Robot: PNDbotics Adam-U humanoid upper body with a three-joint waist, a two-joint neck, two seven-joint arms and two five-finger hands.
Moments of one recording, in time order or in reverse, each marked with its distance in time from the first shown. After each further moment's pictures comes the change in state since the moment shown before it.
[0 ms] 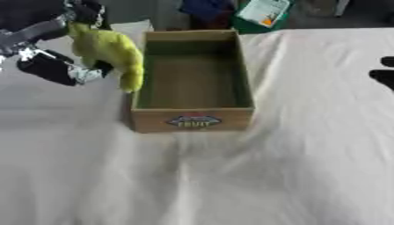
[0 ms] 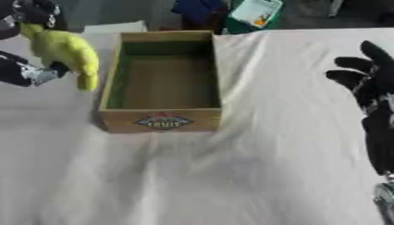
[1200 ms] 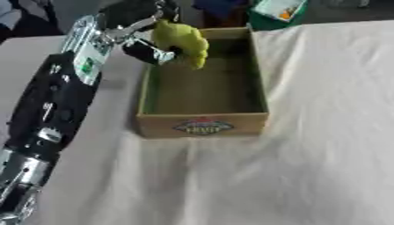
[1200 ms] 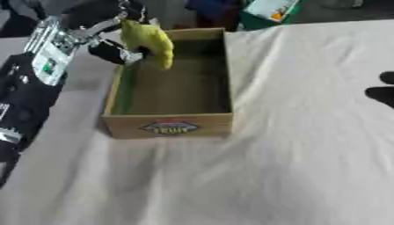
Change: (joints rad) left arm -0.164 0.009 -0.007 0.472 -0.318 -0.118 0.333; right arm -0.131 0.051 0.119 0.000 -0.119 0.022 0.162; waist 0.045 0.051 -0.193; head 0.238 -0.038
